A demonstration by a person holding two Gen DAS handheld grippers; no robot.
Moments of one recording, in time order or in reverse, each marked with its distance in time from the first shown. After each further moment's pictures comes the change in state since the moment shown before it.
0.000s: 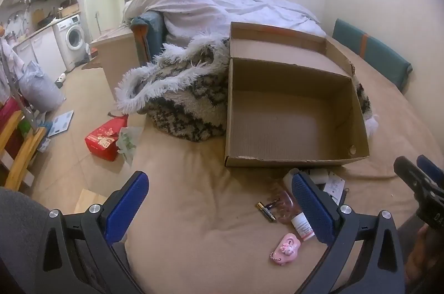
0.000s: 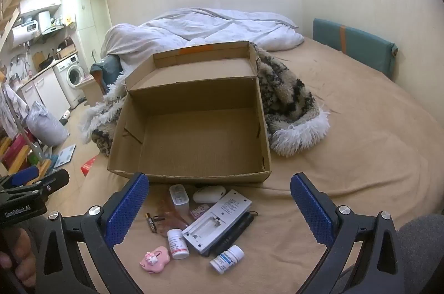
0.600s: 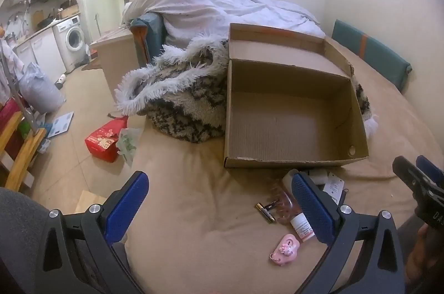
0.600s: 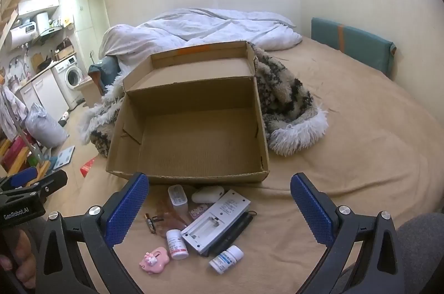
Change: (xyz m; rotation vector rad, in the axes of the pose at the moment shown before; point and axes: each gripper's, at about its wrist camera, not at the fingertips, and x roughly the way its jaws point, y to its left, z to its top) left arm -0.005 0.000 0.000 0.008 -0.009 0.003; right arm 0.002 0.001 0.000 0.010 0.007 -0.003
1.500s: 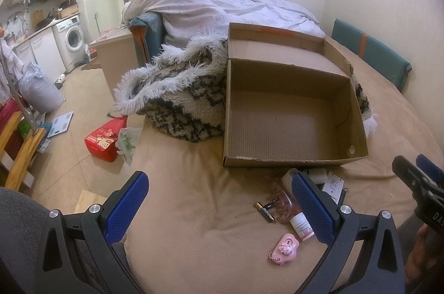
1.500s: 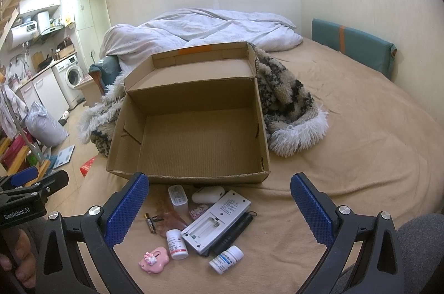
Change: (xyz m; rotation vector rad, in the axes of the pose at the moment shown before) left arm 0.003 -0.001 -0.002 -0.001 0.003 0.000; right arm 0.000 0.001 0.000 -0.002 -0.001 -0.003
